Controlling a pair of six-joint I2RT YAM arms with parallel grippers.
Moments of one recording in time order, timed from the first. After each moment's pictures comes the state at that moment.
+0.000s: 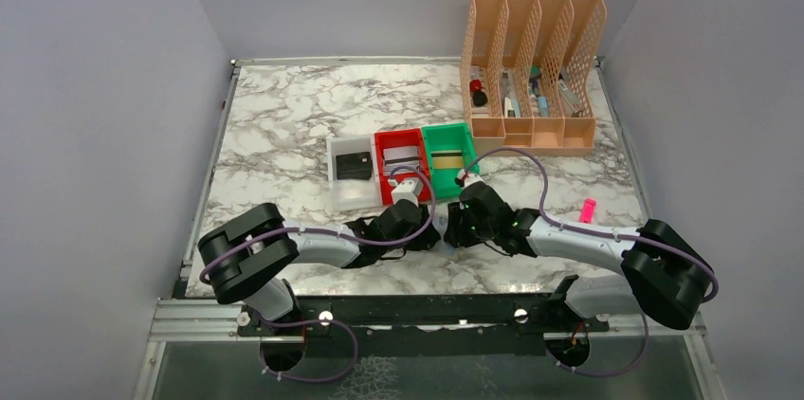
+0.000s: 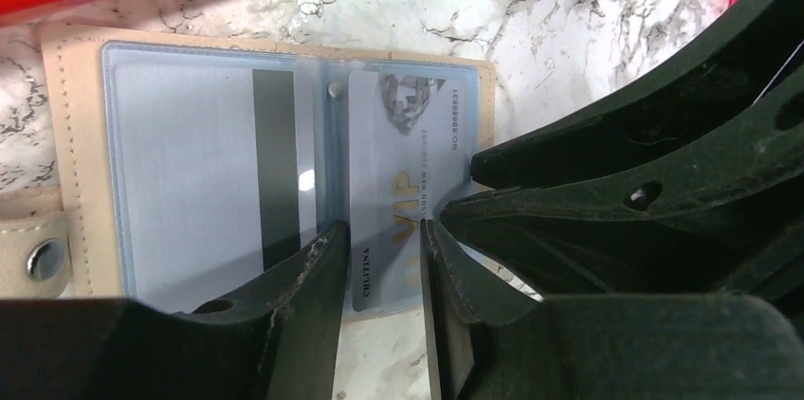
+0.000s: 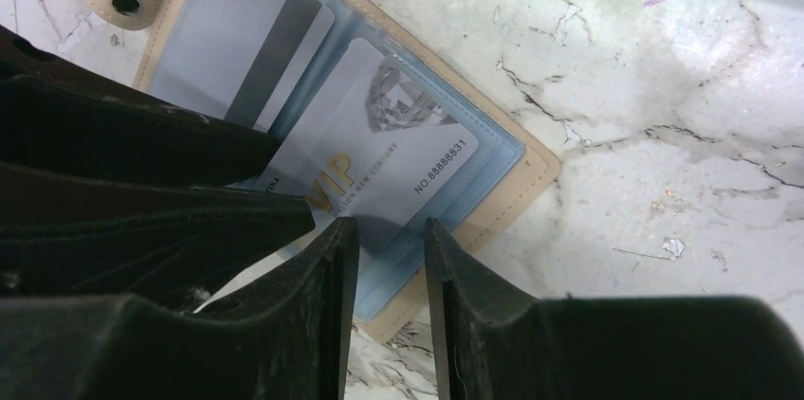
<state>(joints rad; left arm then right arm) -1.06 1.54 0.55 0.35 -0.16 -0.89 0.85 1.30 0.53 -0.09 0.03 0.55</state>
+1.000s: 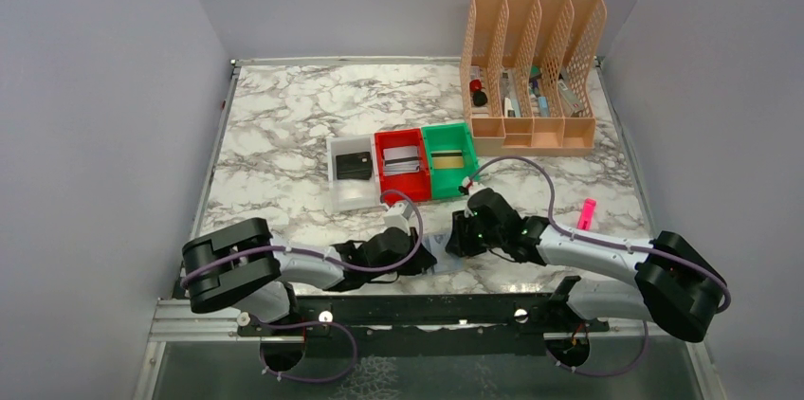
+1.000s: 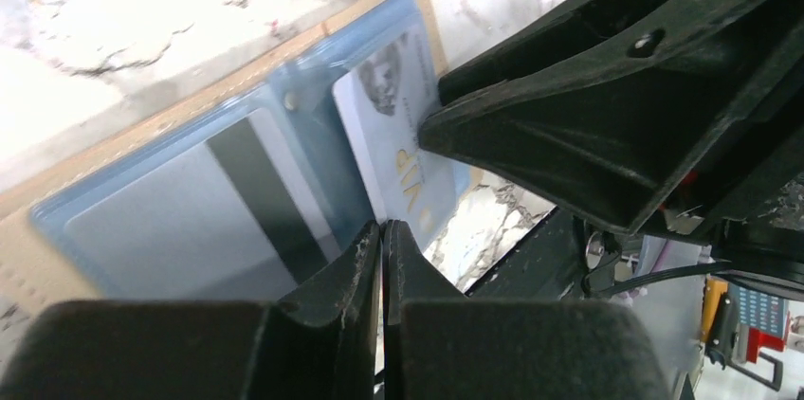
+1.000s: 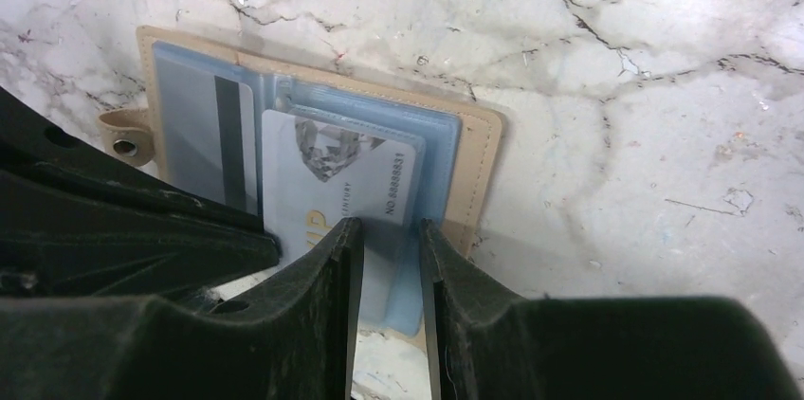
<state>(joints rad) -1.19 1.45 0.38 0.50 -0.16 -1.07 0.85 1.21 0.45 -0.09 -0.06 0.57</state>
